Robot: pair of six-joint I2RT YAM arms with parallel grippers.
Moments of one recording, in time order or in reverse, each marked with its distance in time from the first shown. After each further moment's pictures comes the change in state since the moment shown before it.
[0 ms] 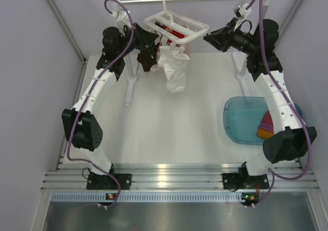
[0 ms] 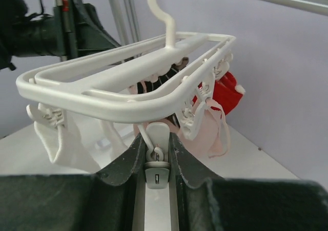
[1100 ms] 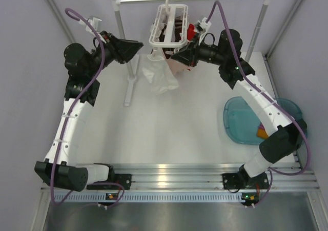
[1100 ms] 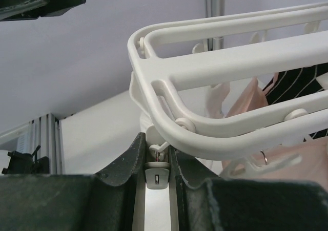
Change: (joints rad) left arm 0.084 -0.446 -0.221 -0.085 0.144 0.069; right arm 0.302 0.019 -0.045 -0.016 0.058 0.040
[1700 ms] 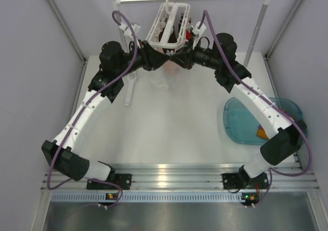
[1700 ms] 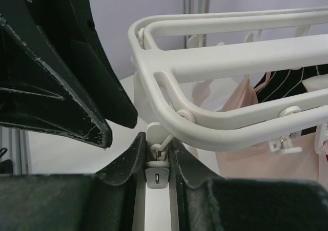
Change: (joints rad) left arm -0.264 0.109 0.025 -0.145 -0.127 0.034; right arm 0.081 -0.012 -0.026 -0.011 0.161 -0.122
